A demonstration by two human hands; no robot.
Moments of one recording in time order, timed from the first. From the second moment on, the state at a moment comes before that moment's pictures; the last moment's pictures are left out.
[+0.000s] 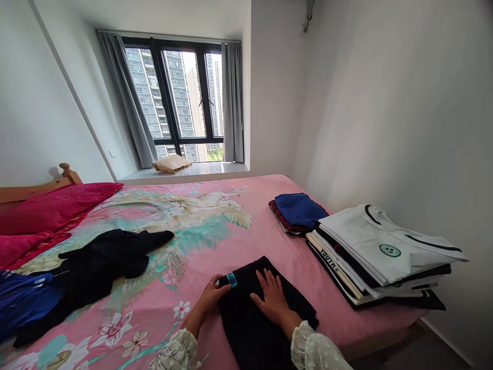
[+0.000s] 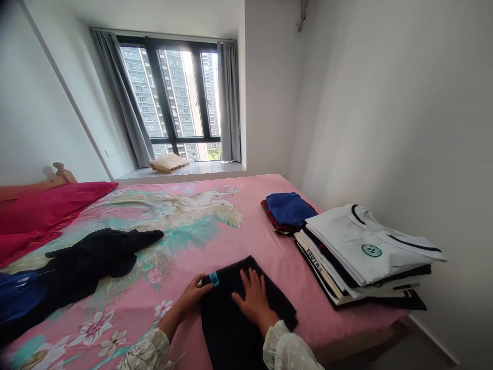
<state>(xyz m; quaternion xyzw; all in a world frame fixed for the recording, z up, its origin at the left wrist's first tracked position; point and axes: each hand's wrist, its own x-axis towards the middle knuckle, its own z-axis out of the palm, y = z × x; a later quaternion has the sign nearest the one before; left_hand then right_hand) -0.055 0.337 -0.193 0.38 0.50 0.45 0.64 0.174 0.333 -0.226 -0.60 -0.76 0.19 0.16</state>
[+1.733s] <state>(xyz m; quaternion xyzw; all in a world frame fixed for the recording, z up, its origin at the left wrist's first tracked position) -0.011 0.282 0.014 0.88 0.34 0.25 0.19 0.264 0.383 -0.189 -0.55 -0.65 0.12 0.51</state>
